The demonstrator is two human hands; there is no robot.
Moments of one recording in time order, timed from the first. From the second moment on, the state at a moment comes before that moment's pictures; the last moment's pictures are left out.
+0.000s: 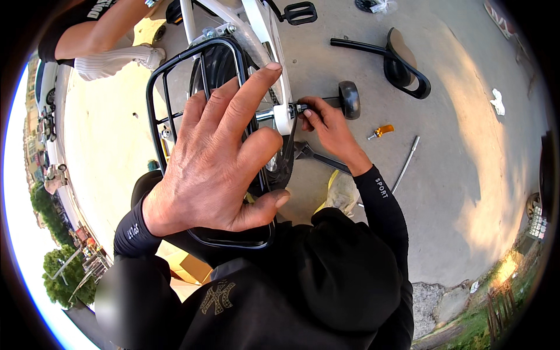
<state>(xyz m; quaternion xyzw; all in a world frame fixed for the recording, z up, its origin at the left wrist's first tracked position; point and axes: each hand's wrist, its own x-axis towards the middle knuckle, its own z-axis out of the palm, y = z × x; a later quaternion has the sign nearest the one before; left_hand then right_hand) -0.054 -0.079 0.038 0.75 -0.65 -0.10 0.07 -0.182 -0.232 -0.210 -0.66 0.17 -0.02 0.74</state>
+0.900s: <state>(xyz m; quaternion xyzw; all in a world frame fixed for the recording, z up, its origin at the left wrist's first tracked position) -0.058 -0.083 0.039 0.74 -0.65 -0.16 0.08 -0.188 -0.226 -0.199 -0.75 0.15 -0.01 0.64</state>
